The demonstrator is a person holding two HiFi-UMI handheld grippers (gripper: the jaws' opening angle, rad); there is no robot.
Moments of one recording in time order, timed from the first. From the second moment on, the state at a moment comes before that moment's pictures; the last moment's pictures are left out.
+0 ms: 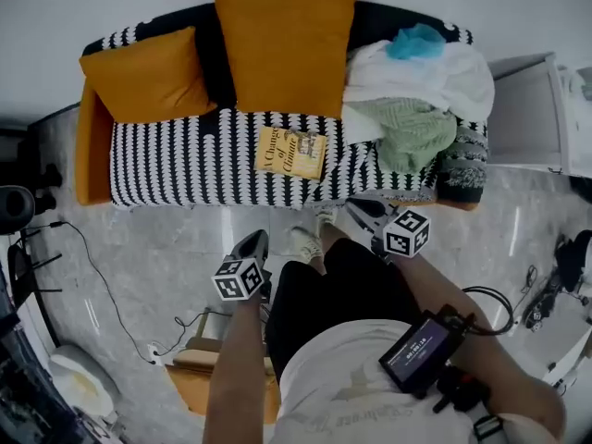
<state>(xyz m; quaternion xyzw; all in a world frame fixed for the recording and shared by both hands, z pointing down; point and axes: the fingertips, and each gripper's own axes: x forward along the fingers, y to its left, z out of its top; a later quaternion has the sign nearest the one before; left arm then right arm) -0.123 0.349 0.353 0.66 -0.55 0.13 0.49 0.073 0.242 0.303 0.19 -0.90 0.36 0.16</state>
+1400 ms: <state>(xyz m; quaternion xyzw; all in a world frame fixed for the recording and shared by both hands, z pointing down) -0.112 0.349 0.153 0.76 -0.55 0.04 0.36 0.058 0.265 0.104 0.17 -0.96 0.22 0.09</state>
